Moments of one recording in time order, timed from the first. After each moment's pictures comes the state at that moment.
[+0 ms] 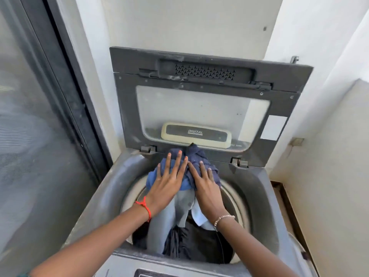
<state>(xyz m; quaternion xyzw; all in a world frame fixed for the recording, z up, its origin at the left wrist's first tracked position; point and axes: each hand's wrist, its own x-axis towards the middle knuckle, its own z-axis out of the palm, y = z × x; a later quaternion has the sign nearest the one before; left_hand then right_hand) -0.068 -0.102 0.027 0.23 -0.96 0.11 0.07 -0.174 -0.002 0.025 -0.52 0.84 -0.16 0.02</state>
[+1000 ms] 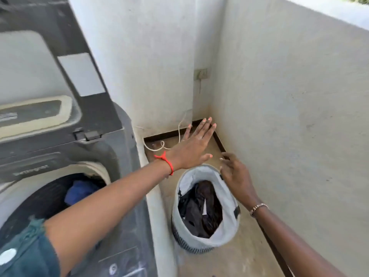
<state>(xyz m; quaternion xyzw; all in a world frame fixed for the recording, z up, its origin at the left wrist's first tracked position) -0.414 0.168 -0.012 -0.09 -0.99 -0.10 -0.05 -0.421 0.341 -0.074 -0.19 0.88 -0.43 0.07</state>
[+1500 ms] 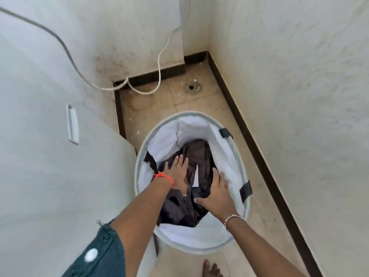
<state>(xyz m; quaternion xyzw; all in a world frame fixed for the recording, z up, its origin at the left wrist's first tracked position) -0.450 0.210 -0.460 0.06 -0.89 -0.11 -0.44 -0.439 0.372 -0.459 -0.10 0.89 -0.26 0.35</state>
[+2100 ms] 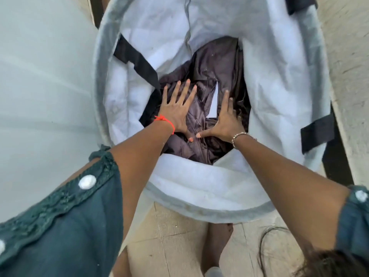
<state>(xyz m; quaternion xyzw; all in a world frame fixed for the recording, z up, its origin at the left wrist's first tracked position) -0.398 0.192 -0.682 0.06 -0.95 0.02 -0.29 -0.448 0.345 -0.684 -0.14 0.88 -0.19 0.41</state>
